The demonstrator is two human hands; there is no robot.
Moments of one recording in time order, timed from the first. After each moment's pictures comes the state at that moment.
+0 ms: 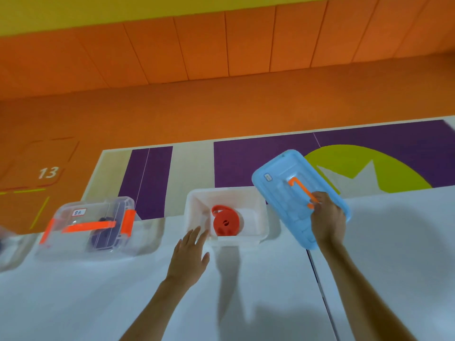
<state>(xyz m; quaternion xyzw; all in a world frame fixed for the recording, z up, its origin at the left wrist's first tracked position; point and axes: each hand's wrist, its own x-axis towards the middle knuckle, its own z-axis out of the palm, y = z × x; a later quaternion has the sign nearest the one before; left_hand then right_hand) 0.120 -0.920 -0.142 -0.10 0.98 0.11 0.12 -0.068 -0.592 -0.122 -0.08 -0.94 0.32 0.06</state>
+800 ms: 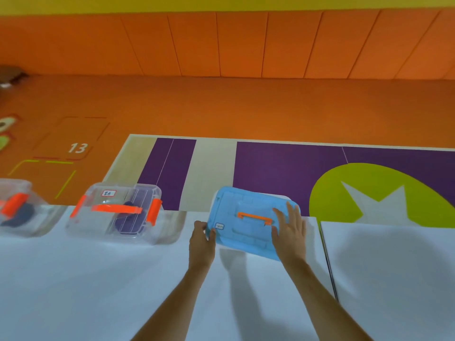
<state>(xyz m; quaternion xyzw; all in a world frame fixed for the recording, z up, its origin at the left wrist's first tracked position) 0.095 -0.945 -0.179 -0.39 0.78 0.48 -0.09 -0.032 -0.730 -0.176 0.16 -0.96 0.23 -0.03</state>
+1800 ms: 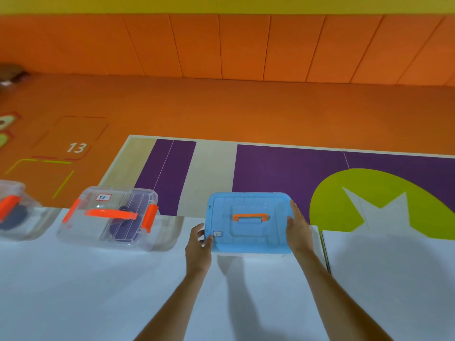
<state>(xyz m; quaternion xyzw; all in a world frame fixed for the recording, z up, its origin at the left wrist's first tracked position) 0.083 -0.943 -0.179 -0.43 0.71 0.55 -0.13 -0.093 -0.723 -0.186 0.04 -0.91 0.40 -0.12</state>
